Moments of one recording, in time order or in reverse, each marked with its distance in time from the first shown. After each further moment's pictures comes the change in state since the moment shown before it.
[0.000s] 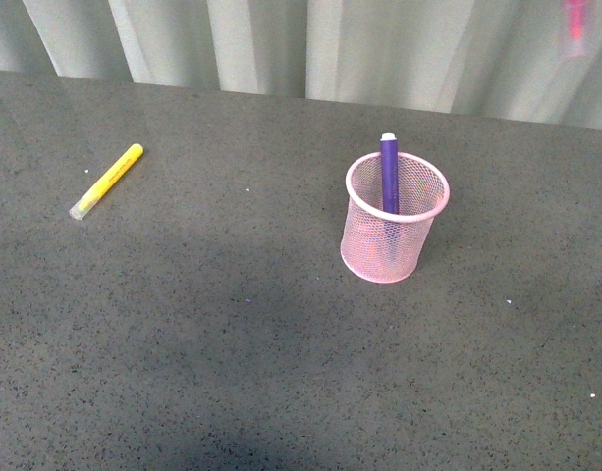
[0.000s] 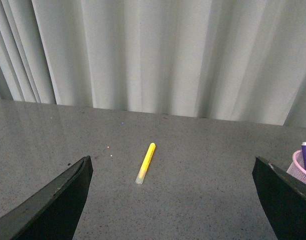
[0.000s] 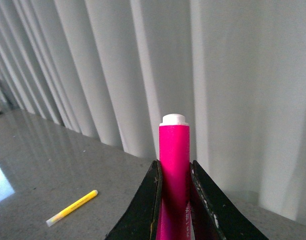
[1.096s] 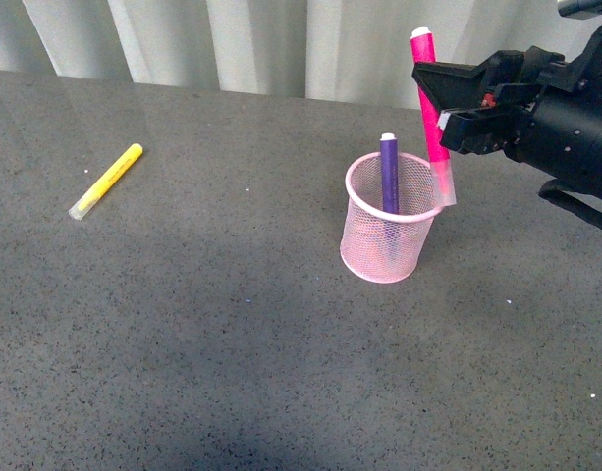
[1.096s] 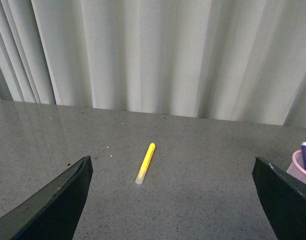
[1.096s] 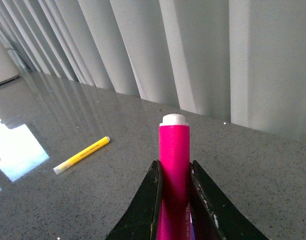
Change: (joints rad) left arm 0.000 0.000 0.000 0.000 0.000 0.000; right arm 0.058 0.430 0.103 0.187 -0.033 0.030
